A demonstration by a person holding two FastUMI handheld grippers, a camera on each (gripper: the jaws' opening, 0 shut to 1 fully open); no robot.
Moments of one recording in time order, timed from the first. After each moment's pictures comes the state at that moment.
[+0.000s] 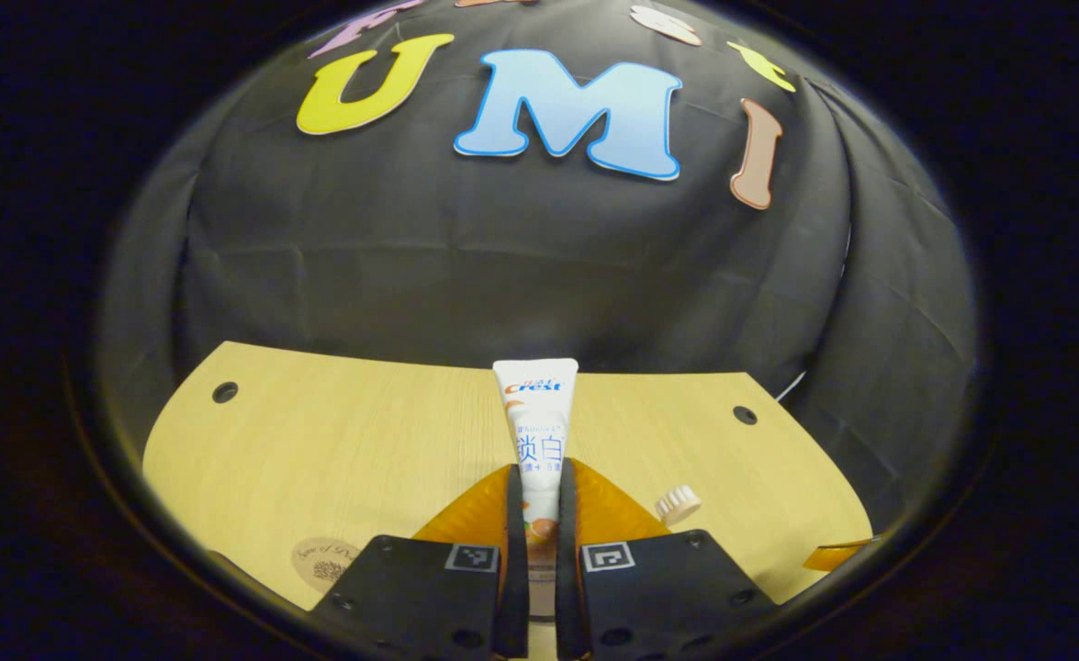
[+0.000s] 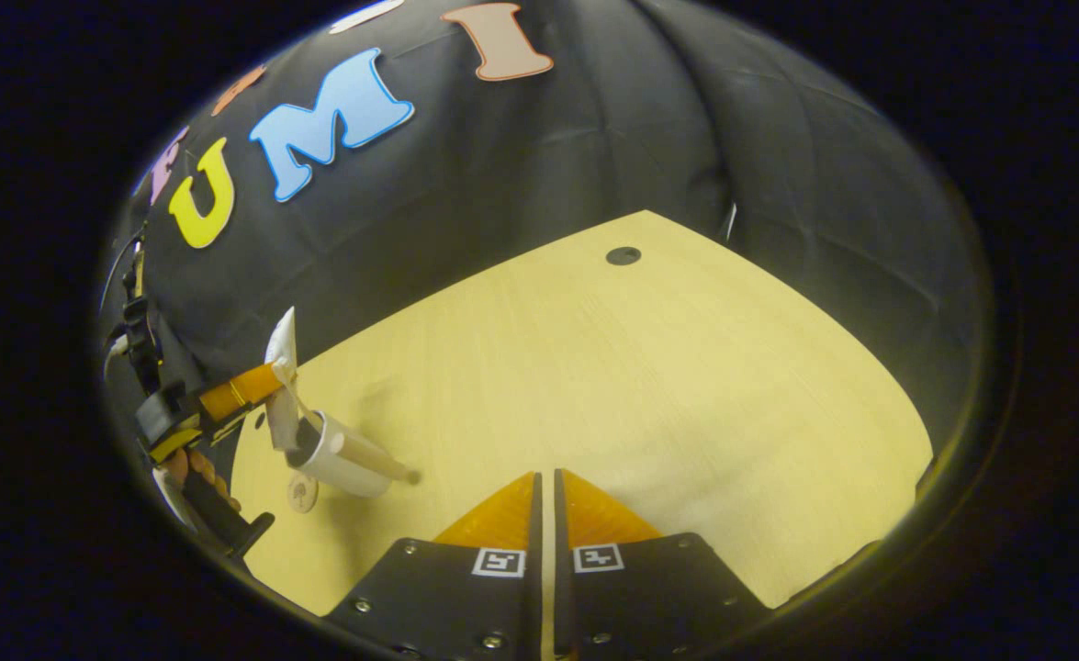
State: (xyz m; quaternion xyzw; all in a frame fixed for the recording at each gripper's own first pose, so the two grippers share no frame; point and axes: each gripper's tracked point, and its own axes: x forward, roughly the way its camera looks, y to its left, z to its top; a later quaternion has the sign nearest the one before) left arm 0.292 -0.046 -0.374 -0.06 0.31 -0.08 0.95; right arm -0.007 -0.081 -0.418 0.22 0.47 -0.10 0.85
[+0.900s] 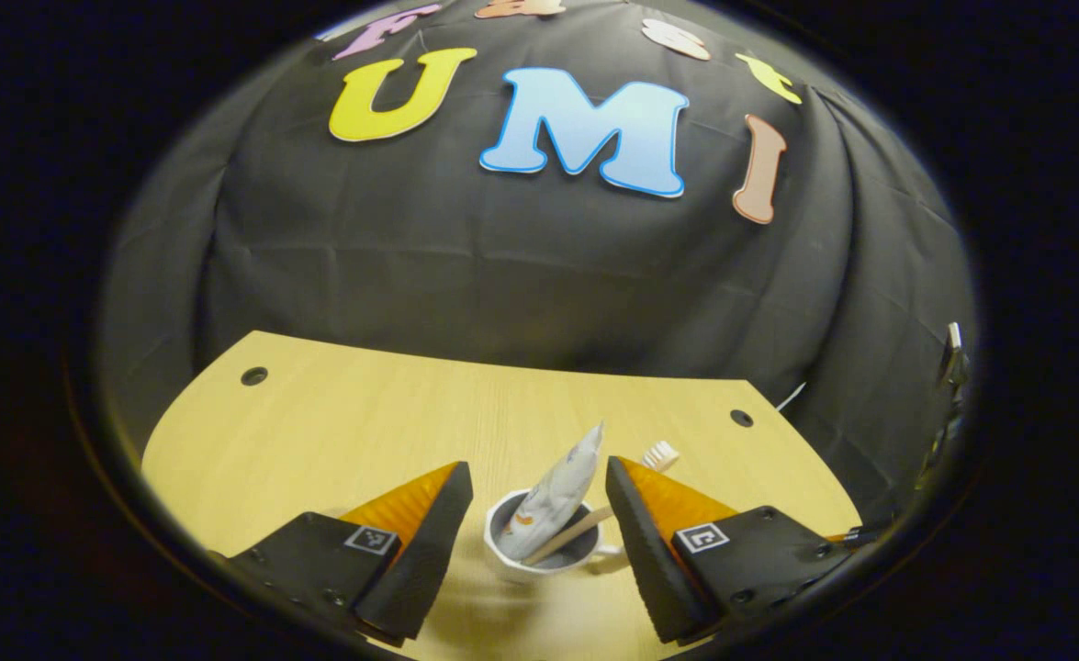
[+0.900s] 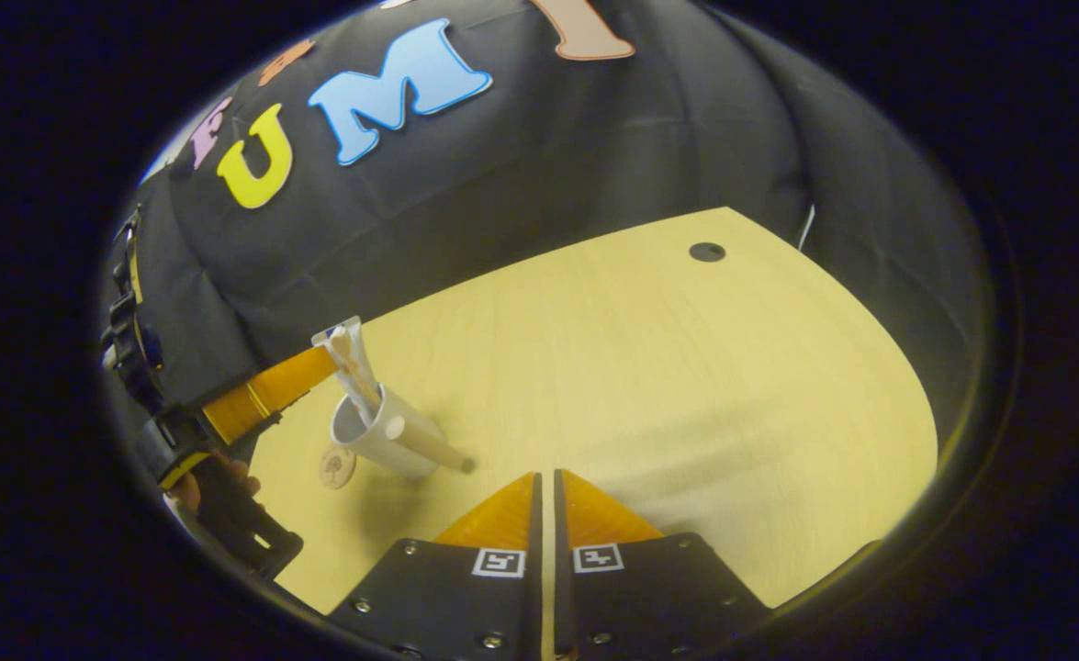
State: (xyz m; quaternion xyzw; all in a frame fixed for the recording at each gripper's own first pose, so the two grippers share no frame) left arm 0.240 -0.026 -0.345 -0.07 0.29 -0.05 0.95; right arm 0.029 -0.019 -0.410 0.19 0.49 0.03 0.85
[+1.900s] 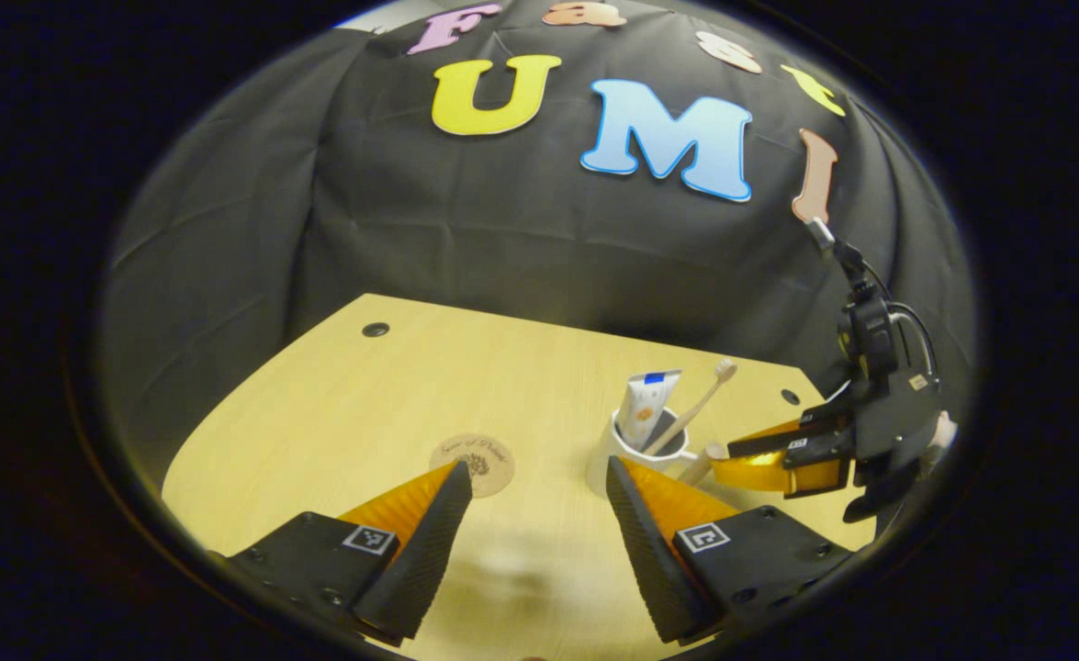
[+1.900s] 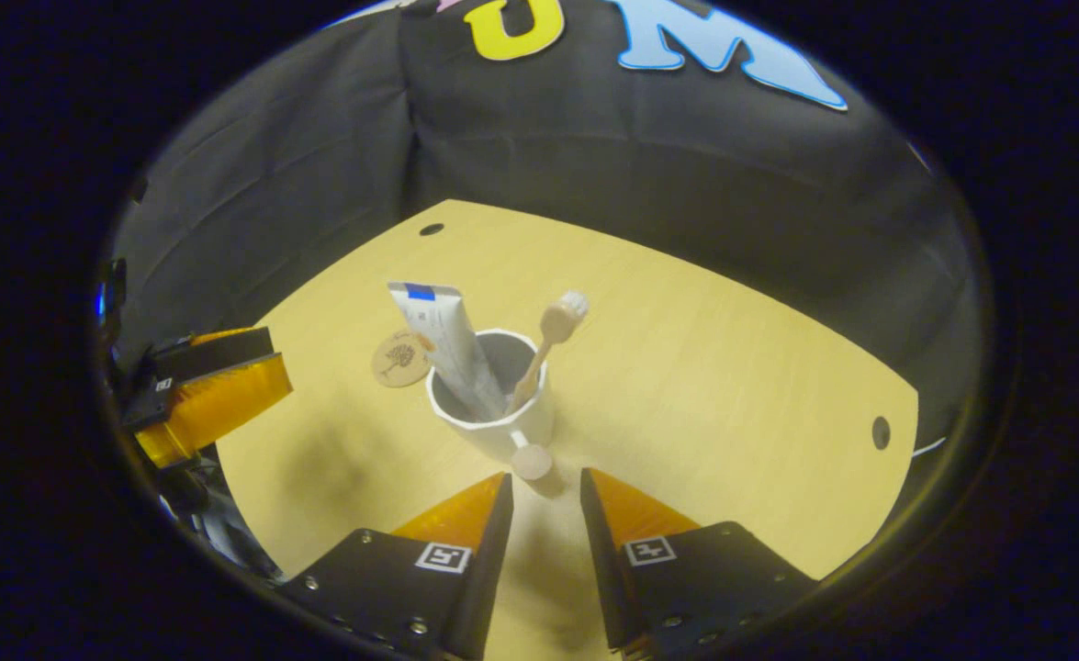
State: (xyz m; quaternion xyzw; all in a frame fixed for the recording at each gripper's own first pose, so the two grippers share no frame) left arm 0.114 0.063 -0.337 -0.08 0.32 0.06 0.94; right arm 0.084 0.075 -0.423 -0.05 0.51 0.35 0.79
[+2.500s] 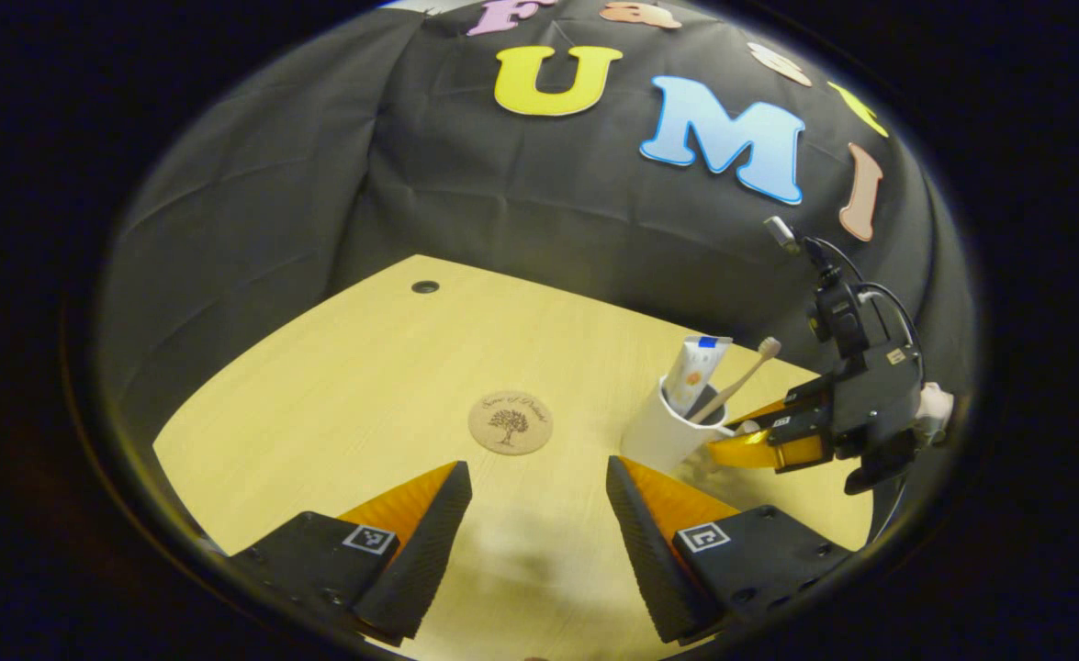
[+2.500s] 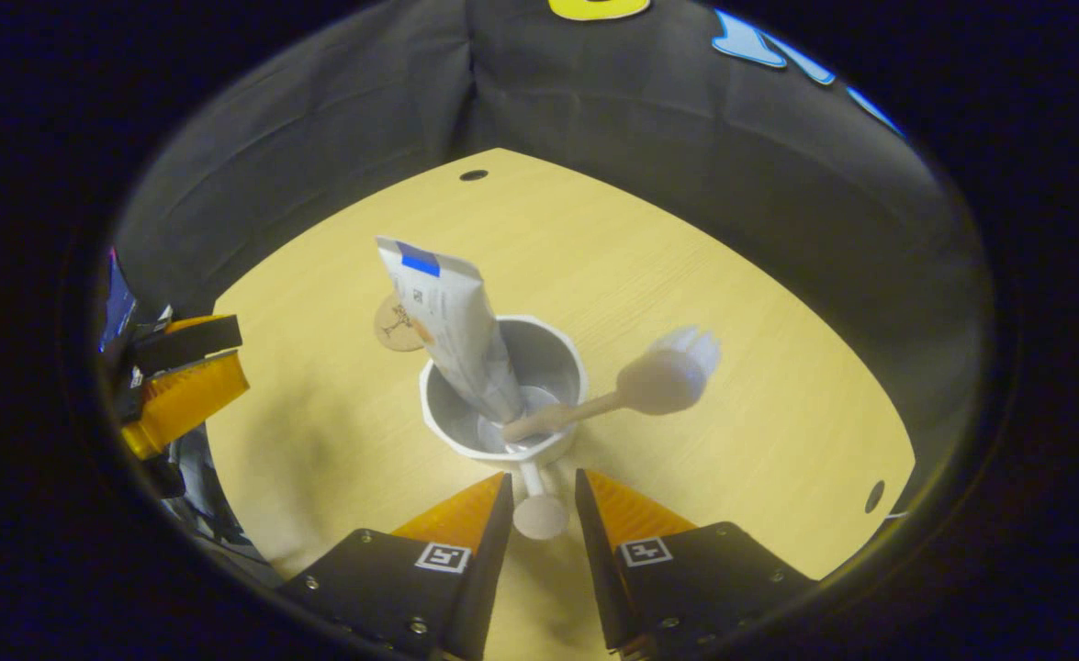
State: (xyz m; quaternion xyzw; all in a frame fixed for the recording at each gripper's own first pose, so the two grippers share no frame) left arm 0.081 0.084 -0.359 -0.12 0.34 0.13 0.92; right arm 0.100 0.106 -0.452 -0.13 0.54 0.41 0.73
